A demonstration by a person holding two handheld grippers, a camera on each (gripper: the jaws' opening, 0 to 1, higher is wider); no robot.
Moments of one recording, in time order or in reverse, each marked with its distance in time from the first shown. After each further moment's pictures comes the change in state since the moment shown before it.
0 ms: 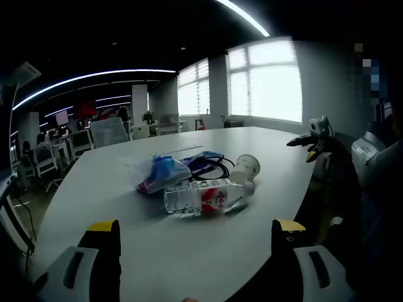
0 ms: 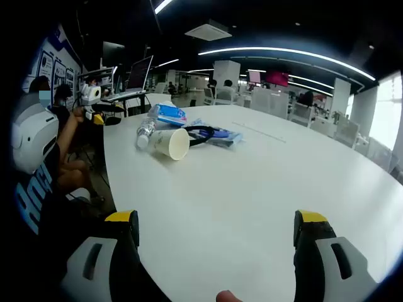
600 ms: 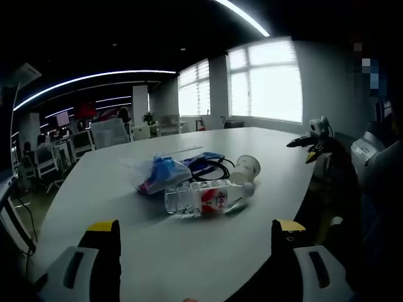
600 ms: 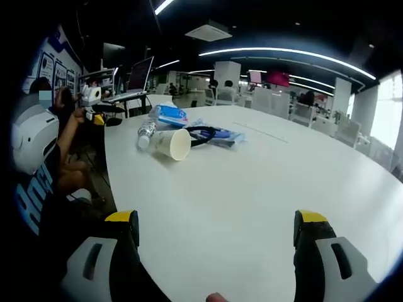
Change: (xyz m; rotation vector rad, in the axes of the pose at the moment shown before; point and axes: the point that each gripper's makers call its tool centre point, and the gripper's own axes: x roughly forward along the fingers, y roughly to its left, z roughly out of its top) left arm -0.001 -0.004 0.002 0.007 -0.010 0.001; right arm 0.000 0.001 -0.001 0.004 -0.001 0.009
